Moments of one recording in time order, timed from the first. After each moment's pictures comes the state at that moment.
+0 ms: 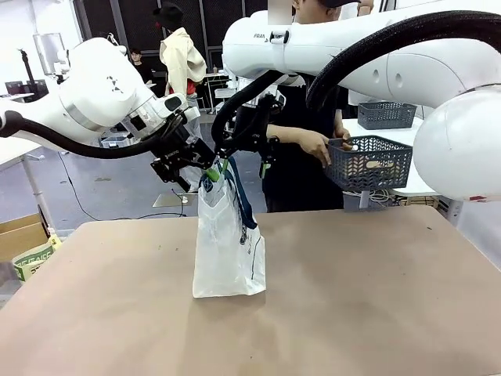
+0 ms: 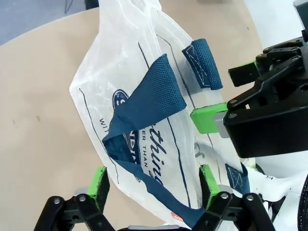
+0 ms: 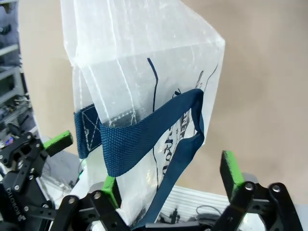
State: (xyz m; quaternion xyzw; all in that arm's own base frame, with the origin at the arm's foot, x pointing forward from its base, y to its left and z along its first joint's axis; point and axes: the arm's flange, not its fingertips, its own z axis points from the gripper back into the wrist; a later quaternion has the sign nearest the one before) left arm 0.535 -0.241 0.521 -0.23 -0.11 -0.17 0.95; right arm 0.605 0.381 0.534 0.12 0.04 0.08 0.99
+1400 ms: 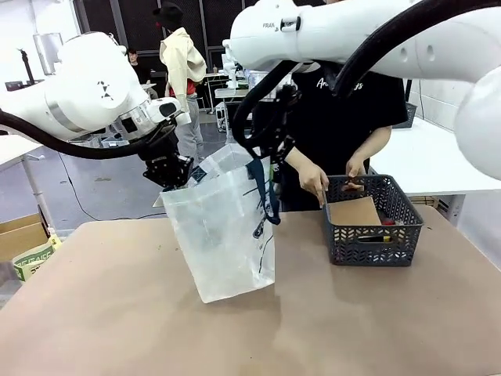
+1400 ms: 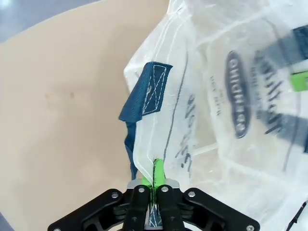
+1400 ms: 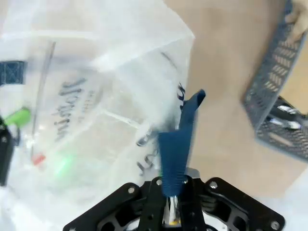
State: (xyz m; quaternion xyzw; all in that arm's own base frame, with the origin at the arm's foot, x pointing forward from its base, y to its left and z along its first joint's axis) left arm 0.510 -0.223 0.519 -0.14 -0.11 -0.16 0.97; right arm 0.575 0.336 0.554 0.04 0.03 0.17 0.98
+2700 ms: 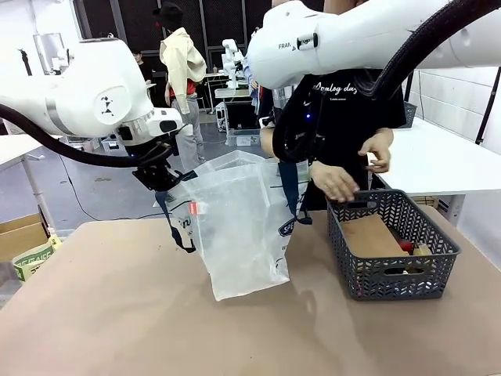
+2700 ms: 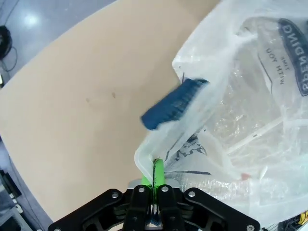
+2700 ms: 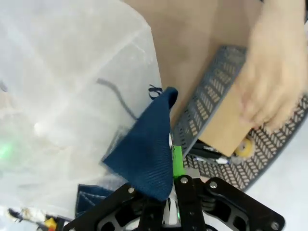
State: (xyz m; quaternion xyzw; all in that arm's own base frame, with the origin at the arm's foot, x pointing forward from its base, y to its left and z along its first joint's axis) left arm 0.510 -0.221 0.507 -0.02 -0.12 -0.25 0.96; right arm 0.568 0.295 0.536 -0.06 0.02 0.27 0.96
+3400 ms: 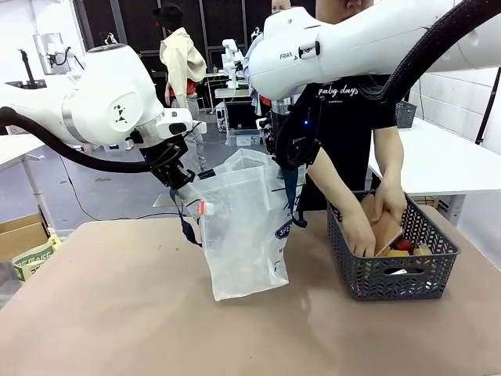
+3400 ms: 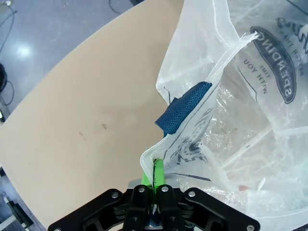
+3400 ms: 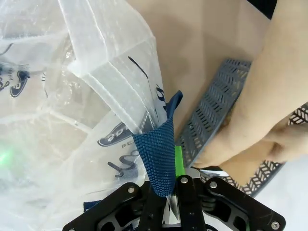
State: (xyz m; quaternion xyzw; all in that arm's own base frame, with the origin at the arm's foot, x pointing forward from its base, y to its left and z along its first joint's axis) left arm 0.520 -0.240 0.504 -0.04 -0.16 -0.31 0.94; right arm 0.562 0.298 0.529 -0.05 -0.01 0.28 0.96
